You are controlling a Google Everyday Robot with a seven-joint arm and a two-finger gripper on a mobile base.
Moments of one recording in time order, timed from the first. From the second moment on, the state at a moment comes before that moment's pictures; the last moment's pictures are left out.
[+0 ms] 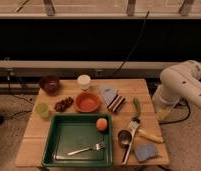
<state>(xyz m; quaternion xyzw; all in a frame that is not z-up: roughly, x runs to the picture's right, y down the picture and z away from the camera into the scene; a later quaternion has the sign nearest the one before) 0.284 0.107 0.684 -0.28 0.02 0.02 0.96</state>
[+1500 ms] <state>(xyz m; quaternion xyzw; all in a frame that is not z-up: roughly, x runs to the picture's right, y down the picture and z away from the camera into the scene) 0.284 0.107 0.684 -0.28 0.02 0.02 0.96</state>
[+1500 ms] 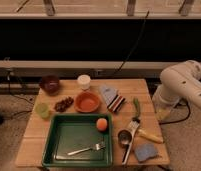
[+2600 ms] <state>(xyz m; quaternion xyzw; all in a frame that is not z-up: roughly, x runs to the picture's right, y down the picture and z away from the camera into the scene) 0.264 0.082 0.728 -0.26 -0.03 -0.01 0.96</state>
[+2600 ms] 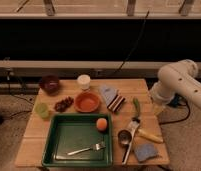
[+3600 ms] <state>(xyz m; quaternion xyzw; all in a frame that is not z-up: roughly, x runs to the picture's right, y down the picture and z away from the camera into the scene) 0.114 0.052 0.861 -0.23 -0.19 -0.13 0.94</state>
